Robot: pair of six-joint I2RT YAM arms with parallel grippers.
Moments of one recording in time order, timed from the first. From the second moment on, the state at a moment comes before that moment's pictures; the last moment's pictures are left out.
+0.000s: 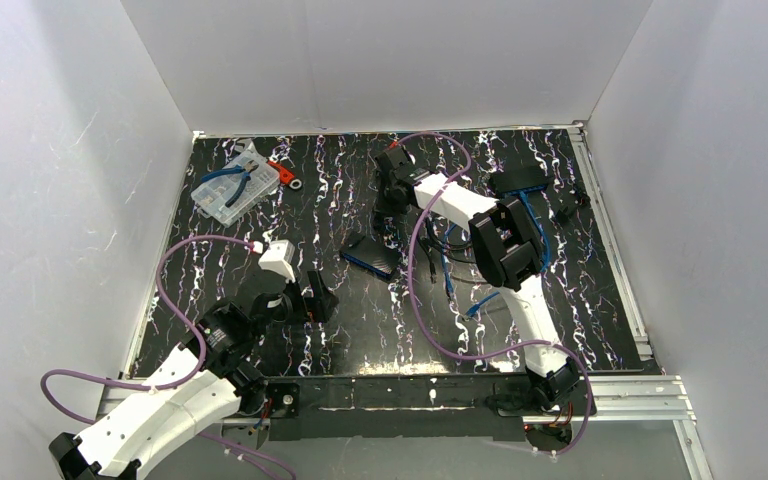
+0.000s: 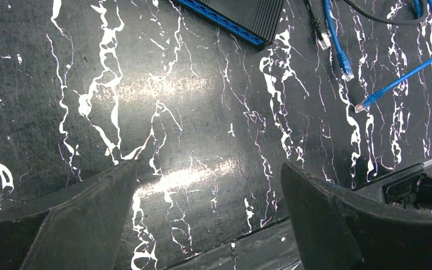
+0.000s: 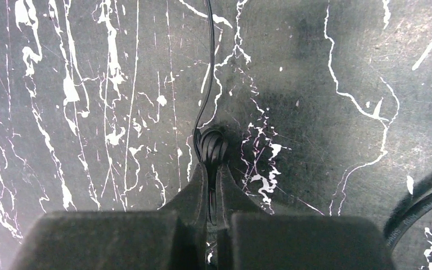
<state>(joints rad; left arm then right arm) -0.72 0.56 0.54 -0.63 -0.18 -0.63 0.64 2.33 1.90 -0.49 0.02 0.70</state>
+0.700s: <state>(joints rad) -0.72 0.55 0.67 -0.74 -0.13 -0.62 0.64 2.08 1.66 -0.32 -0.12 0.76</state>
